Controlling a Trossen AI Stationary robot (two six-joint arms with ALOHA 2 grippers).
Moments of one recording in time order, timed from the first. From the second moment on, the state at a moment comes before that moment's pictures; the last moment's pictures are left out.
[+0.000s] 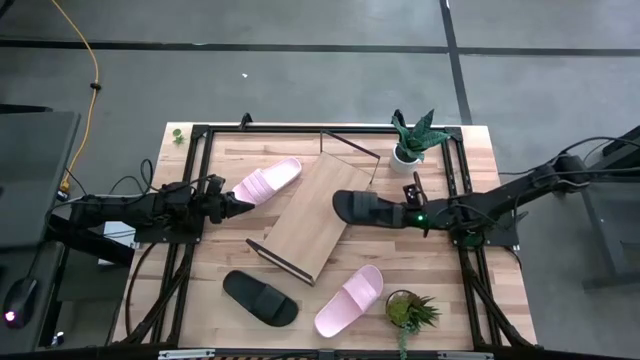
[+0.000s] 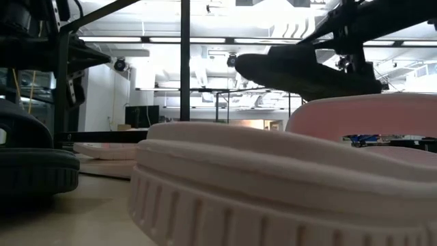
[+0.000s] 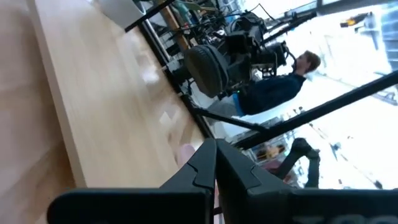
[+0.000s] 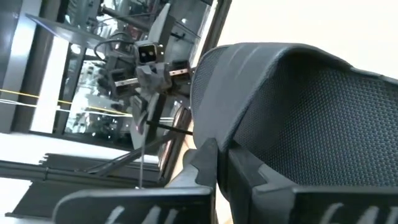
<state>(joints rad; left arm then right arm) 0.15 0.07 0.01 0.01 0.01 -1.05 0.30 0.97 0.44 0.25 0.48 1.30</state>
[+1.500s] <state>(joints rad) 0.15 0.07 0.01 0.01 0.02 -0.90 0.30 1.82 1.19 0.16 0.73 1.59</state>
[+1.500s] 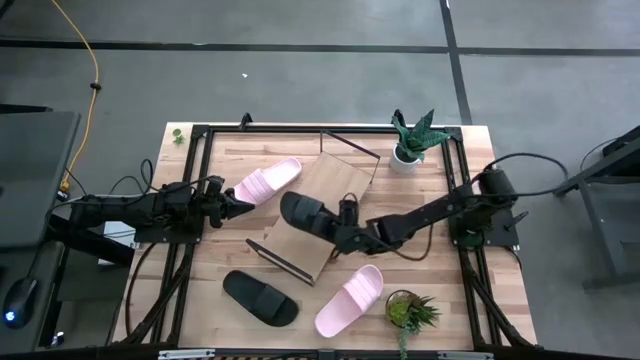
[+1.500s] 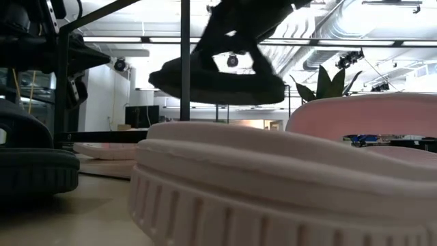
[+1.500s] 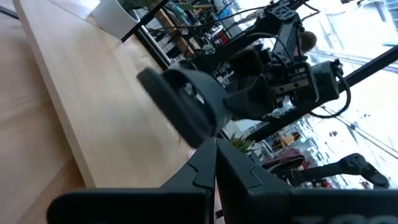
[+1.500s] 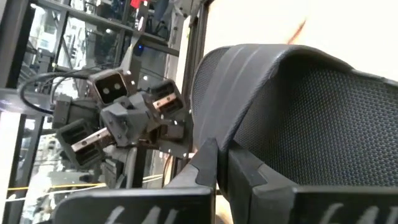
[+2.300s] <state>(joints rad) 0.15 0.07 0.01 0.03 0.10 -0.83 0.37 2.04 1.49 -0.03 0.85 1.78</state>
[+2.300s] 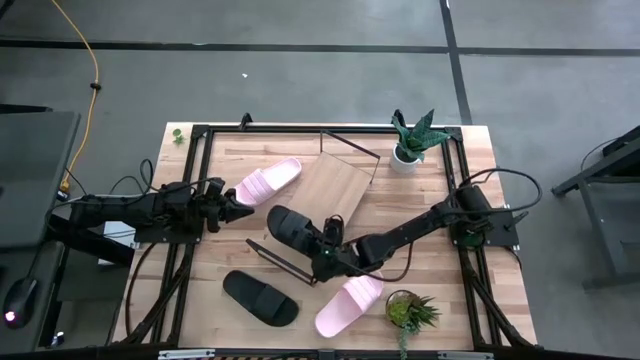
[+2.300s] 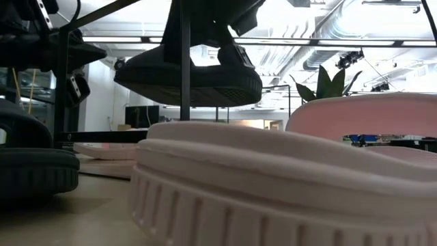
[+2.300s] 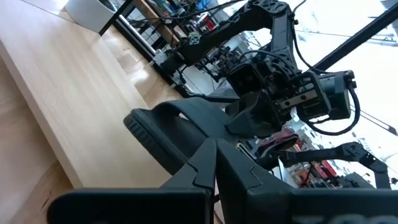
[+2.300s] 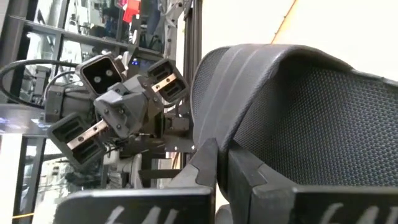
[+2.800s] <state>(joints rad) 0.15 0.07 0.01 0.03 0.12 -0.83 0.42 2.07 1.49 -0.05 0.93 1.93</state>
